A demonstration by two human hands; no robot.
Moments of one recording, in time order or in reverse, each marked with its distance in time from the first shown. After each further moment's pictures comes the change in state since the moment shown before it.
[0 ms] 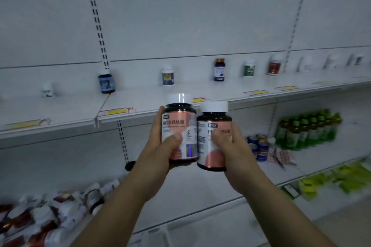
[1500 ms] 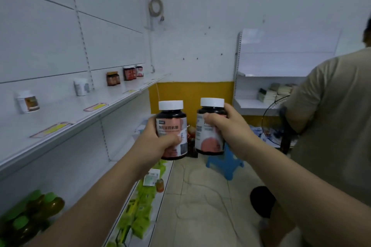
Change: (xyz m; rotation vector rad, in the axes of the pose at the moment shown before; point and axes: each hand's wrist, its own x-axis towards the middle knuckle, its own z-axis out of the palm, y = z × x) left_hand 0.435 -0.345 0.937 0.038 -0.978 -0.058; right_hand 0.064 -0.264 -0.955 -0.478 1.042 -0.170
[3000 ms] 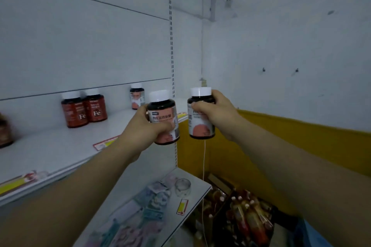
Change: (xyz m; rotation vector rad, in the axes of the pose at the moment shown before) left_hand 0.960 -0.248 -0.055 0.246 0.670 -0.044; right_hand 1.076 0.277 -0.034 0.028 -0.545 -0.103
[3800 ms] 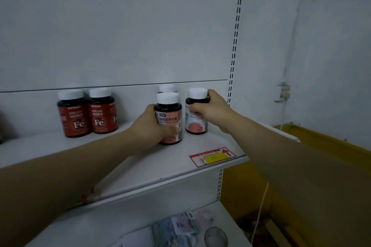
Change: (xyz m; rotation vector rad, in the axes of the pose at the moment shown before) left_hand 0.214 -0.098 -0.025 0.417 0.308 -0.183; right_hand 0.313 0.133 0.094 -0.036 -0.417 -0.056
